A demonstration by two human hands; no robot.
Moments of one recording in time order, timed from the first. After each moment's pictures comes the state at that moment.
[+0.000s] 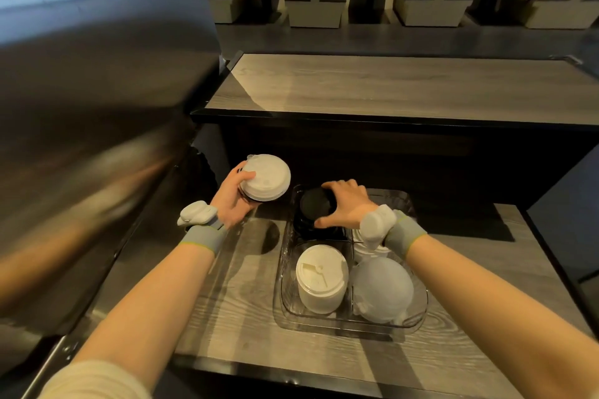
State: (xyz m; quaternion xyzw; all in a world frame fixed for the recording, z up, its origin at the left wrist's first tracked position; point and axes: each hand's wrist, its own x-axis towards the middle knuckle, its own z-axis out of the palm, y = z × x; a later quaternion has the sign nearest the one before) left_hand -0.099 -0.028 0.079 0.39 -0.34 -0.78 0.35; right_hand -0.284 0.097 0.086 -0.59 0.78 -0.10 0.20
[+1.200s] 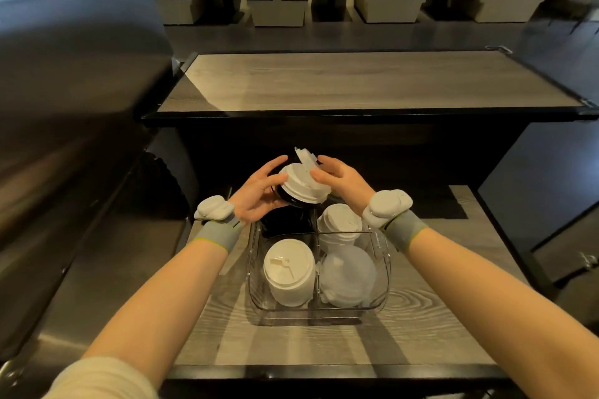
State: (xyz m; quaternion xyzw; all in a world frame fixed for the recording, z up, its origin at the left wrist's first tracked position) left_hand -0.172 0.029 0.091 0.29 -0.49 -0.80 0.19; right_hand -0.314 0.143 0.108 -0.40 0.67 -0.48 0.40
